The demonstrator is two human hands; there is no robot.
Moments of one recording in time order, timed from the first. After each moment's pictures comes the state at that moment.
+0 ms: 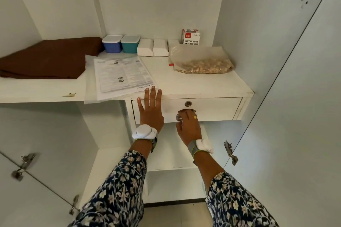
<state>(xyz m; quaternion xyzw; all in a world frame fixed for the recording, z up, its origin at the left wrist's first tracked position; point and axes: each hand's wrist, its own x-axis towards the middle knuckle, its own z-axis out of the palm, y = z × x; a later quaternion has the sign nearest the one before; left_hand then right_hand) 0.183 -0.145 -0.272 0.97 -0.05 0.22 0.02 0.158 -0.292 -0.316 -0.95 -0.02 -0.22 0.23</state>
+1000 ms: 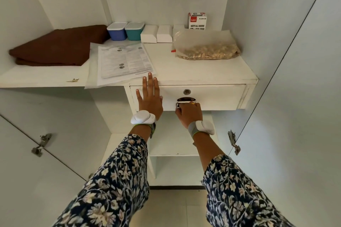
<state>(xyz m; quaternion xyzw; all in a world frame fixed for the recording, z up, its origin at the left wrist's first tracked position) 0.168 -0.163 -0.272 0.98 0.00 0.18 0.02 0.164 -0.311 -0.306 -0.98 -0.07 -0.14 0.10</state>
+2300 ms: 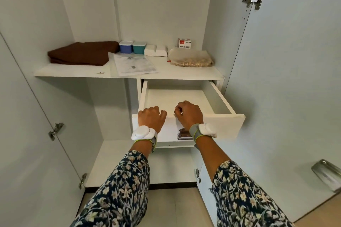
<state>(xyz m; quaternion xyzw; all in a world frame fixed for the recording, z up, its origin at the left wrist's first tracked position) -0.083 -0.142 -0.237 0.97 -0.02 0.19 0.12 -0.077 -0.289 -0.229 -0.97 -0.05 -0.19 0.16</state>
